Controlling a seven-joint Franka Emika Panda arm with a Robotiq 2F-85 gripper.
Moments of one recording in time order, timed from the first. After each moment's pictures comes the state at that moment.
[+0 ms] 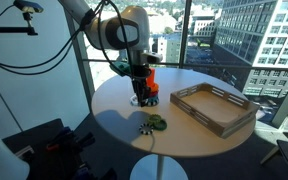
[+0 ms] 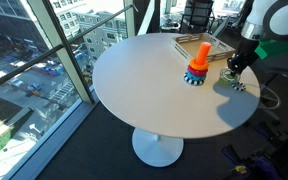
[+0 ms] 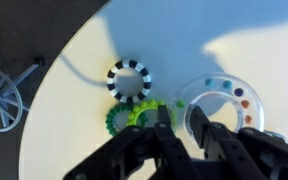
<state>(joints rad) 0.02 0.10 -0.11 -2.40 -0.18 2.44 0.28</state>
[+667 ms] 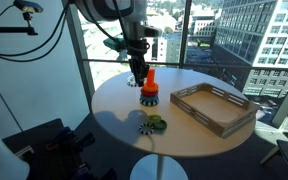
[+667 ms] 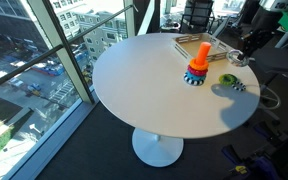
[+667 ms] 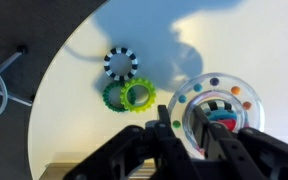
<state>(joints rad) 0.00 -0.10 -0.09 -2.39 -0.07 2.30 0.17</state>
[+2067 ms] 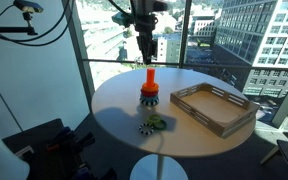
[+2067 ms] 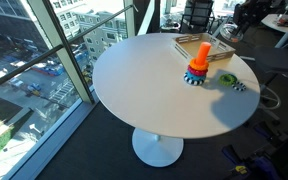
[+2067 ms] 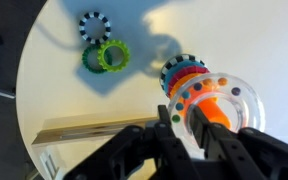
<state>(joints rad) 0.00 -0.09 -0.07 -2.19 0.06 2.20 0.17</state>
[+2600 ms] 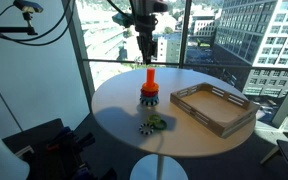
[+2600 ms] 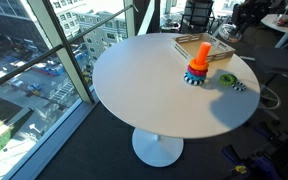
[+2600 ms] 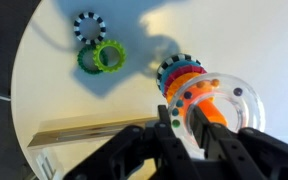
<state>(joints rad) 0.00 -0.08 -0.07 -2.18 0.08 2.20 0.17</state>
